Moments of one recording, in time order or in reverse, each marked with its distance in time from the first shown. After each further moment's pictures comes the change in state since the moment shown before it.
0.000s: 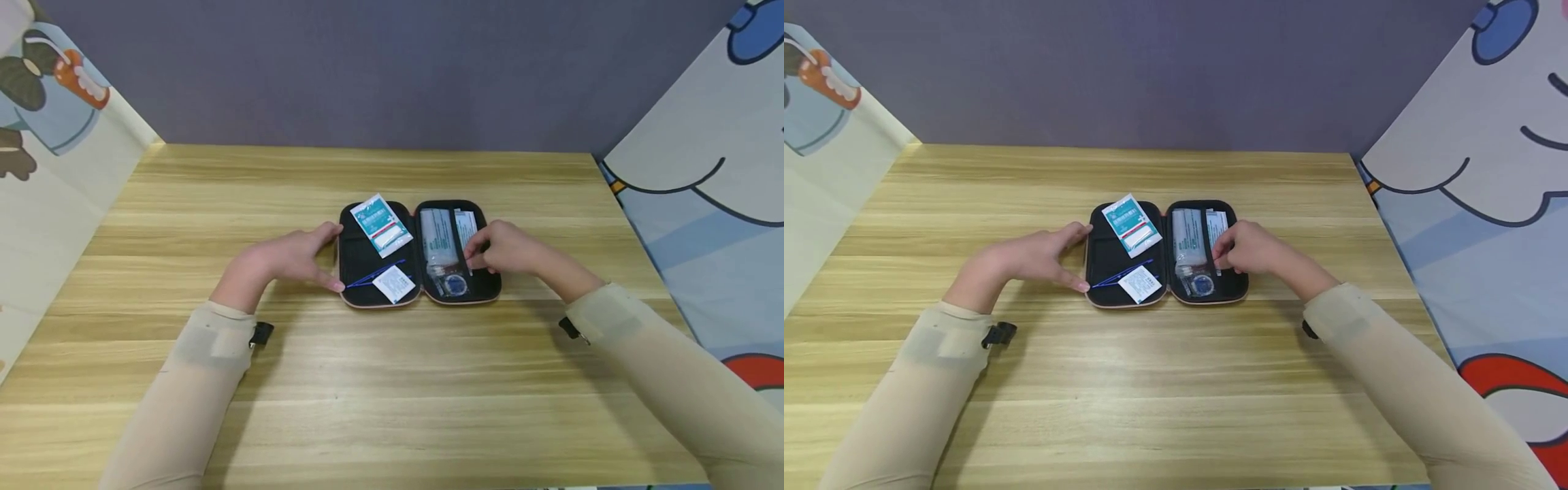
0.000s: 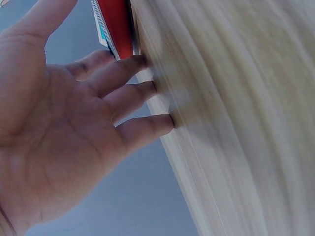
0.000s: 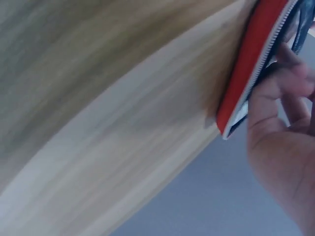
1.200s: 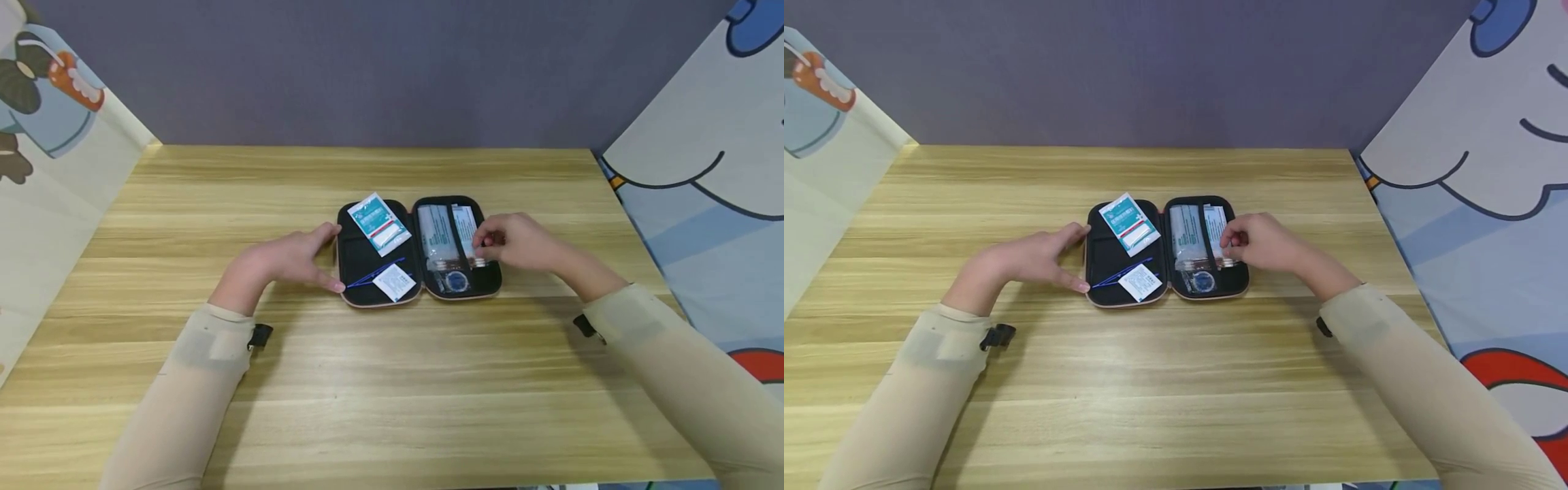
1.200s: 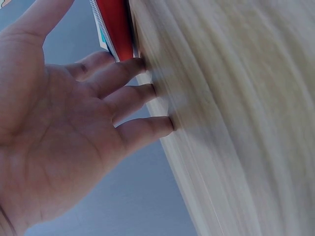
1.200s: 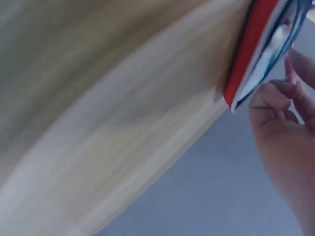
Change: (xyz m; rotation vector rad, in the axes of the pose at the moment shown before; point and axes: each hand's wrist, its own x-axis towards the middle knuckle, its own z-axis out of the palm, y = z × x) left_hand 0.001 -0.001 0.002 0.004 -0.012 -0.044; right_hand -0.015 0.016 -0.008 -0.193 0.189 -0.251
